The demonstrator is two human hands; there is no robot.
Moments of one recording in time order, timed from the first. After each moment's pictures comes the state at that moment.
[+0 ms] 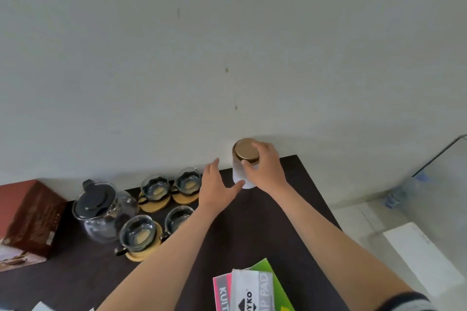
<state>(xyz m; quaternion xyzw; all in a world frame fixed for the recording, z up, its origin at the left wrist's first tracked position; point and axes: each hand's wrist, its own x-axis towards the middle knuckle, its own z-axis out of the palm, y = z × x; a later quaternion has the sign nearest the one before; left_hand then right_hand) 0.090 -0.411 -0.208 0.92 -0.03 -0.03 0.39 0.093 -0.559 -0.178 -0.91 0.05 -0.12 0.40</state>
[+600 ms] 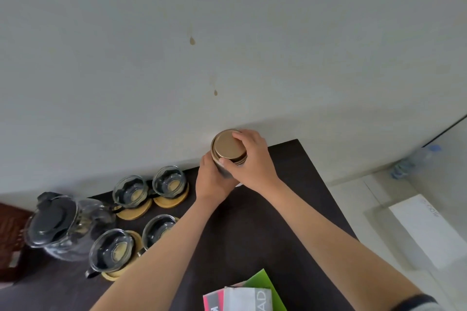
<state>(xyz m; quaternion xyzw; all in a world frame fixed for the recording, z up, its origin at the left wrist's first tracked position) 0.144 -0.449 -0.255 0.91 0.00 -0.02 0.42 0.132 -0.569 -0.219 -0.89 -0.01 -0.17 0.42</state>
